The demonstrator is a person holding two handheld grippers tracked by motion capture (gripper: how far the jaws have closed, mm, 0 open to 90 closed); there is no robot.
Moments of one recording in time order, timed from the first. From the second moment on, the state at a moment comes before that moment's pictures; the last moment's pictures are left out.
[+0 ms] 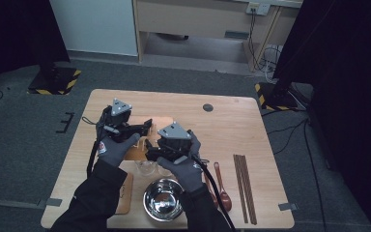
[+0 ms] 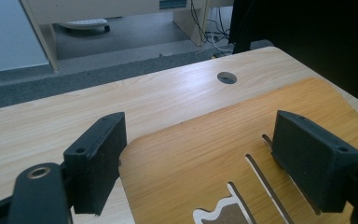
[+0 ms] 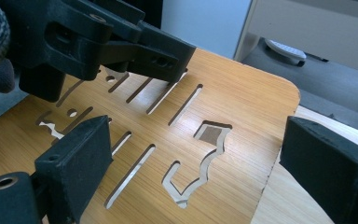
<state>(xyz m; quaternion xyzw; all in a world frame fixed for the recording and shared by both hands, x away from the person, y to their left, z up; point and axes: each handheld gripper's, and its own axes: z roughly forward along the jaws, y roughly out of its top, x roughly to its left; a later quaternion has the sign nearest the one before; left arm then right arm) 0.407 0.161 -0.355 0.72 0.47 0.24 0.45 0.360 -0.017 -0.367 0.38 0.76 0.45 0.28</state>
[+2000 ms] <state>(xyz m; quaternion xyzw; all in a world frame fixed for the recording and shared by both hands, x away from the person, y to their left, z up) 0.515 0.117 -0.381 0.73 0.48 0.24 0.43 0.465 -0.060 -0.395 0.39 0.76 0.44 0.28</state>
